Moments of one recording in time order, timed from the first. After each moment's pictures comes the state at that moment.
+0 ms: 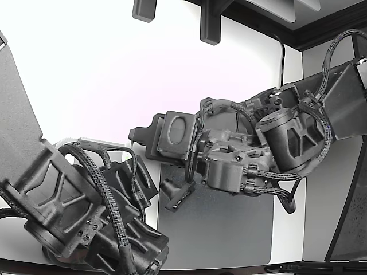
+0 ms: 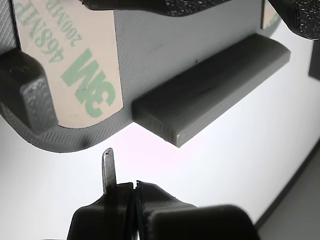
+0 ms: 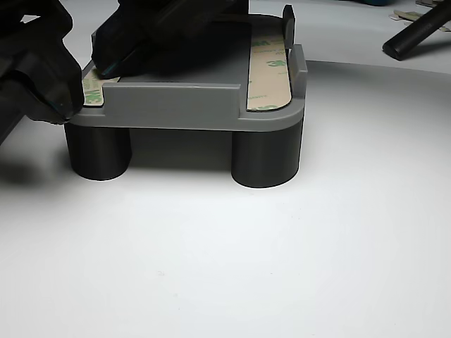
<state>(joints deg) 32.3 126.9 148.1 35.6 33.4 -60.7</state>
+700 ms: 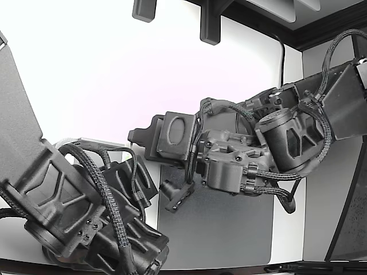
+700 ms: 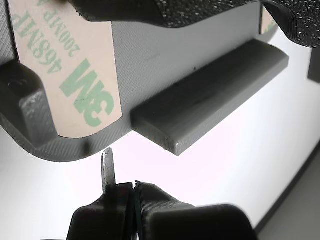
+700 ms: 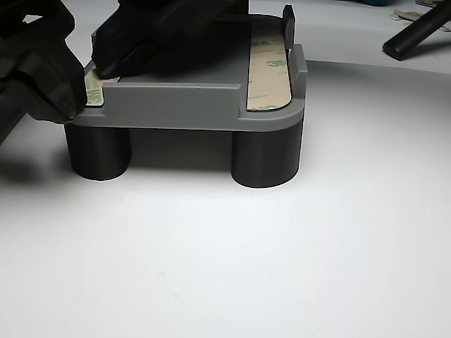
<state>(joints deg) 32.3 126.7 148.4 34.5 33.0 -60.6</state>
